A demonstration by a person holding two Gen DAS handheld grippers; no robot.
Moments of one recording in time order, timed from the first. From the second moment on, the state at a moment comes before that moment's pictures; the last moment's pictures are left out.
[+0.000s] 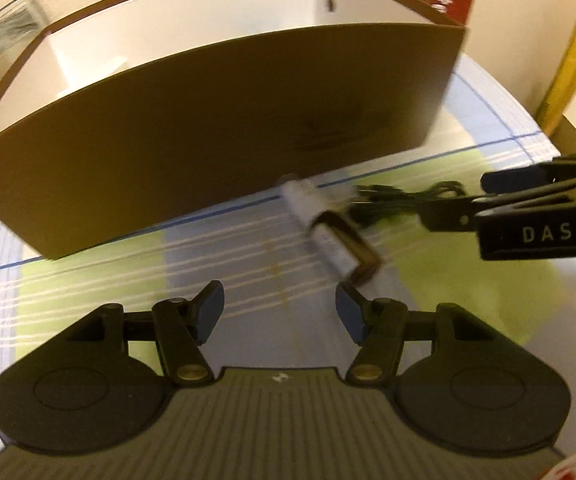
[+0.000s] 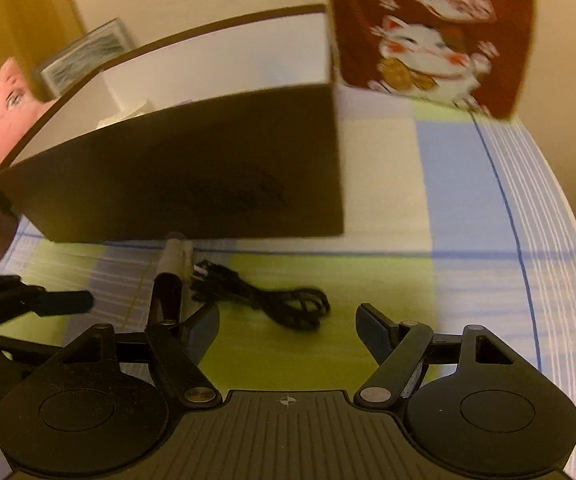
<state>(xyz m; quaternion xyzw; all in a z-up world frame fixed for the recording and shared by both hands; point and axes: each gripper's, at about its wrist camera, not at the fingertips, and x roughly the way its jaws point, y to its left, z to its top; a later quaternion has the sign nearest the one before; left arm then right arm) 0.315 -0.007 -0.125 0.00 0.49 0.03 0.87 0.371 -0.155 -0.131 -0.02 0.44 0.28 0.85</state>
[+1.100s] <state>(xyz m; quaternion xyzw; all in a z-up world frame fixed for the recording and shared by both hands) 0.362 -0.013 -0.130 -0.04 0.50 -0.02 0.86 0.373 -0.143 -0.145 -0.05 0.44 0.33 0.83</state>
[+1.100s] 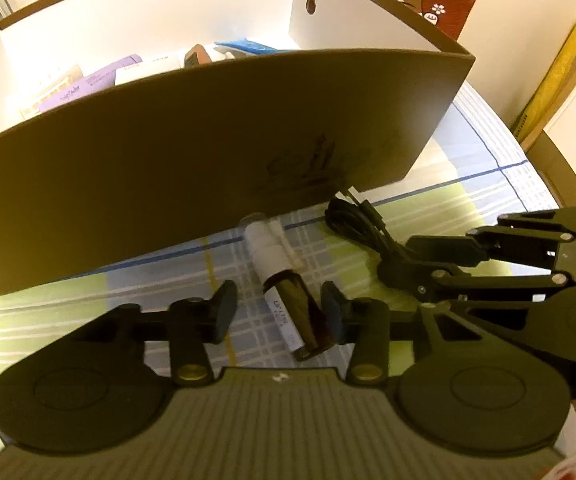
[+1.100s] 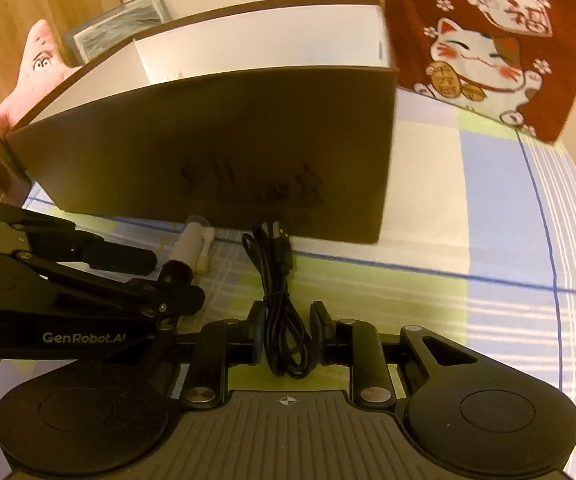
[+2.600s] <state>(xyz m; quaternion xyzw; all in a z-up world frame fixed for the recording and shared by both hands) 0.281 0.006 -0.123 0.00 0.52 -0.01 0.85 0.287 -0.126 -0.140 -0.10 0.44 0.34 0.82</state>
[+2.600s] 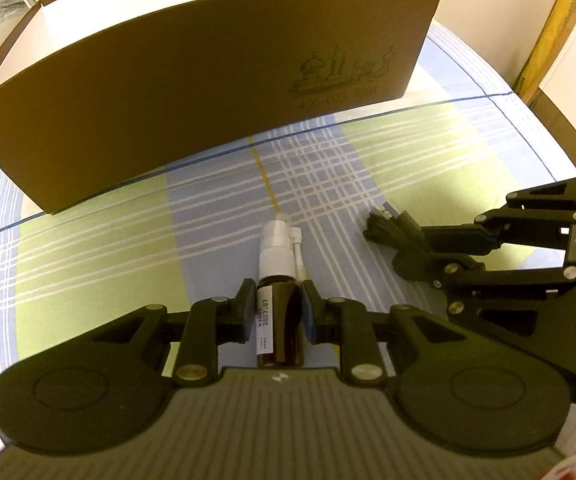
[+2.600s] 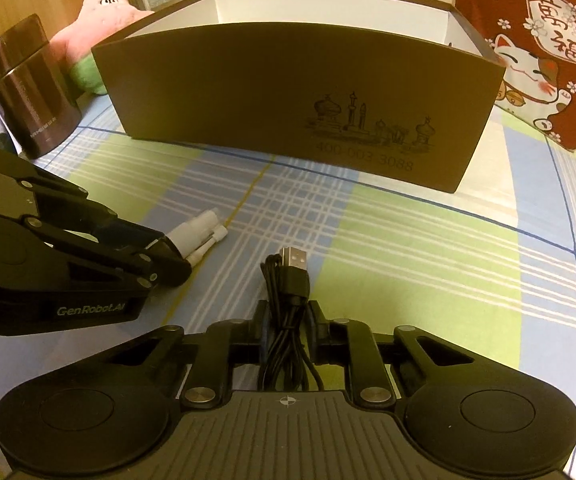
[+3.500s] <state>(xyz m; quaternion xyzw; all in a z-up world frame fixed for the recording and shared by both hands) 0.247 0.031 -0.076 -0.05 0.47 -0.02 0.88 0.282 -0.146 -0.098 0.02 0.43 0.35 0.83</state>
